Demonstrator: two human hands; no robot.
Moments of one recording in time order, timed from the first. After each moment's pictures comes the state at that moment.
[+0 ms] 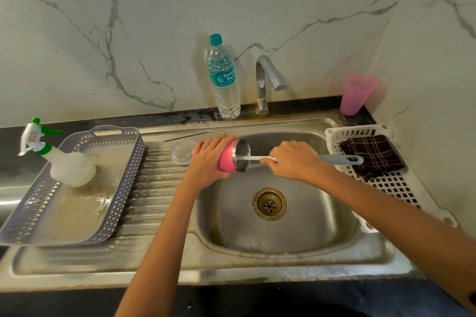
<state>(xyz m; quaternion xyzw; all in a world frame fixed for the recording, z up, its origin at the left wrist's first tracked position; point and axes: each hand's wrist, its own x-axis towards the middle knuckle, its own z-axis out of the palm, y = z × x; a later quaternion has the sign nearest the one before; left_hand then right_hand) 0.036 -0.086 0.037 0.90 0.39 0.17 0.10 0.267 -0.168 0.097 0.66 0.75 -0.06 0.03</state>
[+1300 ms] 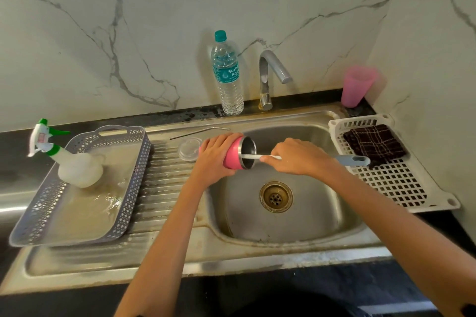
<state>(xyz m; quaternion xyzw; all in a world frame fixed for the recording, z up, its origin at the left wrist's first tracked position) 0.024 -0.087 0.035 0.91 0.37 0.18 0.10 0.245 -0.184 0.107 0.68 0.72 -0.17 -0.02</state>
